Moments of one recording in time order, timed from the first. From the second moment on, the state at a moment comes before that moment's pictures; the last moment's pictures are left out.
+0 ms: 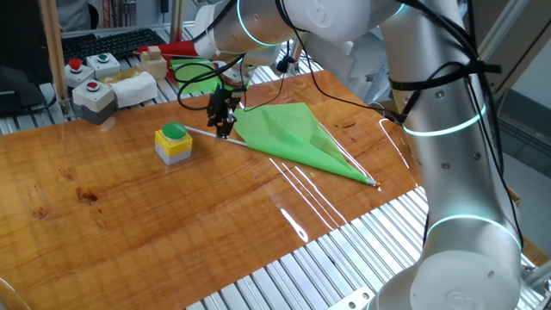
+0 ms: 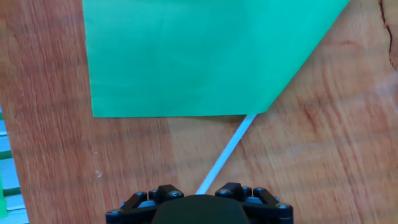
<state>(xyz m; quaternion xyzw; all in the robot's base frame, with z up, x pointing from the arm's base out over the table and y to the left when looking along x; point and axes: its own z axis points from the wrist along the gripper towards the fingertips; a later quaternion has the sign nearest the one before) 0.690 -0.018 0.005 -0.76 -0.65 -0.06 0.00</state>
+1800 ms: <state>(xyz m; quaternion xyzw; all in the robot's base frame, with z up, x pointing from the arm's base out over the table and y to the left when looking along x) 0.692 -0.018 0.006 -0.75 -0.66 -0.05 -0.01</state>
